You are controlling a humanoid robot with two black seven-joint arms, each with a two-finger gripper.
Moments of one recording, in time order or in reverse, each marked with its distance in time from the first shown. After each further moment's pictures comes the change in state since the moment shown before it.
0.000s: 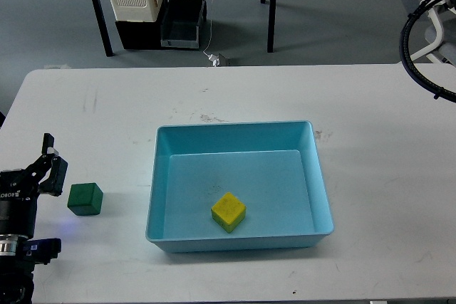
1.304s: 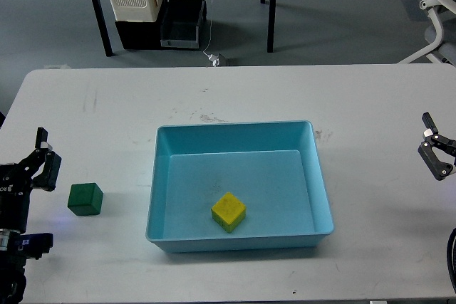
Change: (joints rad) left arm -0.019 0.050 -0.008 -0.006 -0.004 0.000 -0.008; right arm -1.226 0.319 0.663 0.718 0.338 -0.024 0.001
